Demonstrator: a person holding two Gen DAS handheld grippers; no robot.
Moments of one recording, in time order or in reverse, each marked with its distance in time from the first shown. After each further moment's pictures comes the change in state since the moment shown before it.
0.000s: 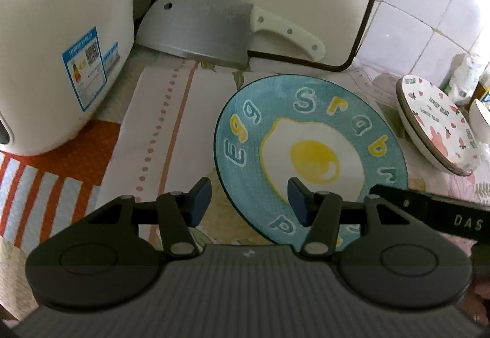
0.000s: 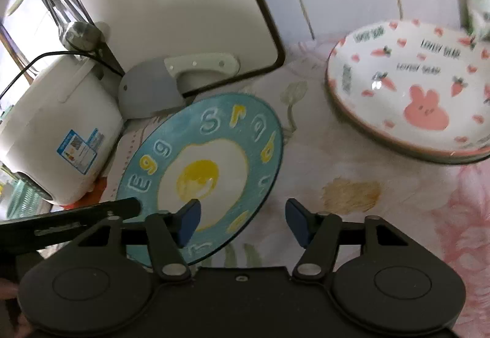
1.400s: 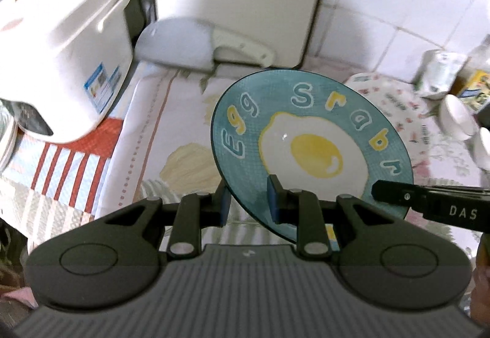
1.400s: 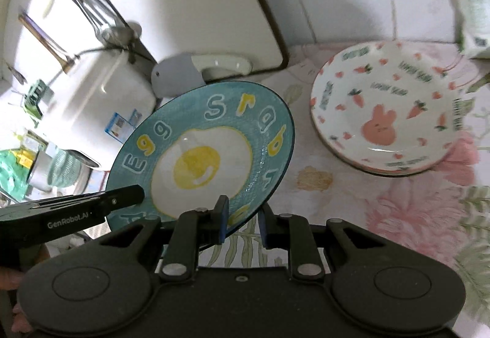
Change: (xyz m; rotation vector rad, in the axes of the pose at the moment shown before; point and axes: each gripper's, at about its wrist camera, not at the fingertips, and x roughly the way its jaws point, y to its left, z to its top) left arm -0.109 -0.103 0.030 -0.003 0.099 0.084; right arm -0.117 -0.019 0.056 -0.043 0.186 0.082
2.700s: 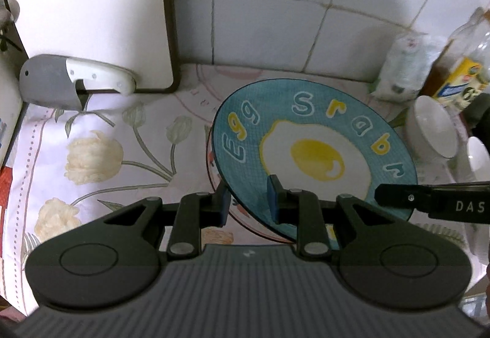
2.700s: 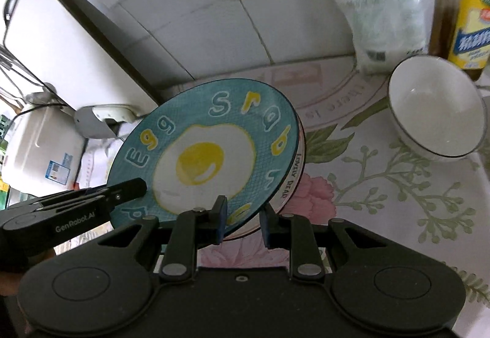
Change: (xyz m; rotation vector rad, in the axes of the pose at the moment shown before) left arm 0.106 -0.165 0.065 0.059 0.072 -0.040; right arm -0.014 -0.175 0.091 0.088 0.105 -0.079
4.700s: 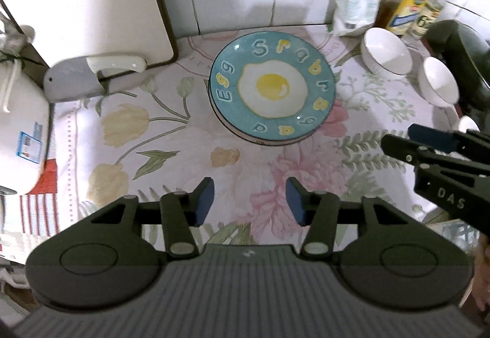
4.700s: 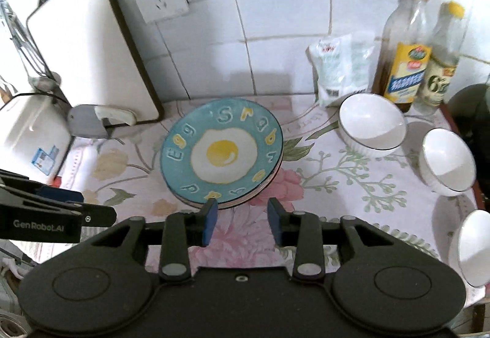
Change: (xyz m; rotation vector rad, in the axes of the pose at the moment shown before) left arm -0.117 -0.010 -0.030 0.220 0.177 -0.004; right arm -0.113 0.078 -0.090 -0.105 -0.220 -0.241
